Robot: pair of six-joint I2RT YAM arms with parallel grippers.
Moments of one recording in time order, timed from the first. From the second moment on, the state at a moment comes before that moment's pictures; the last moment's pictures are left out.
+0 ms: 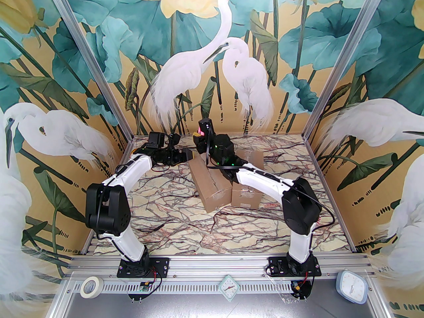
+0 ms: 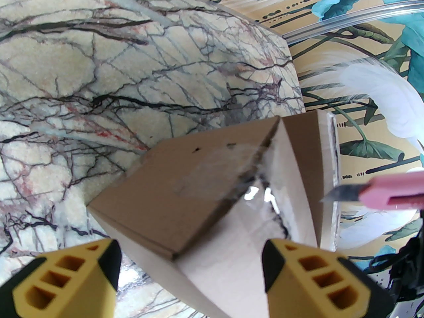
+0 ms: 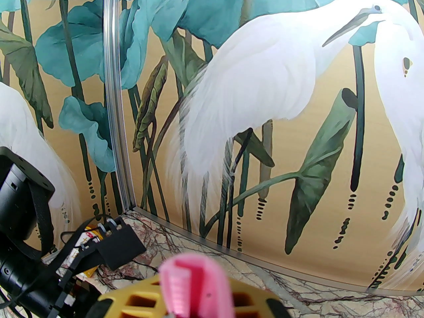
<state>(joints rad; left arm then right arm) -0.13 1.75 1.38 -0.50 0.66 -0.33 0.75 1.90 1.50 0.43 0.11 0.01</state>
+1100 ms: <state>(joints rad) -0.13 1.80 1.37 -0.48 0.71 -0.31 0.78 1.94 1.50 0.43 0.22 0.02</state>
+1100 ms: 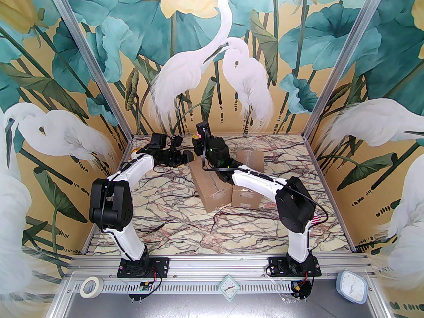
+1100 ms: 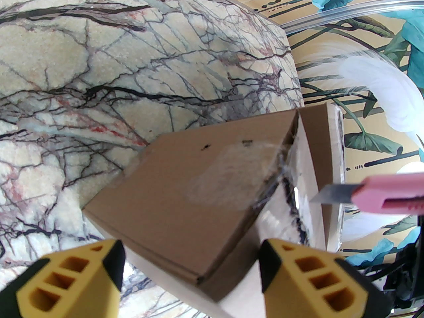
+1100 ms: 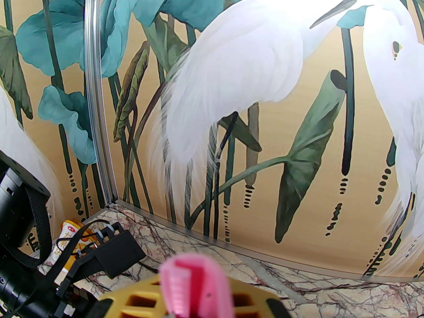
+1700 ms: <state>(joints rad) -0.13 1.81 1.37 -0.48 0.72 -0.31 0.81 1.96 1.50 0.39 0.29 -0.02</state>
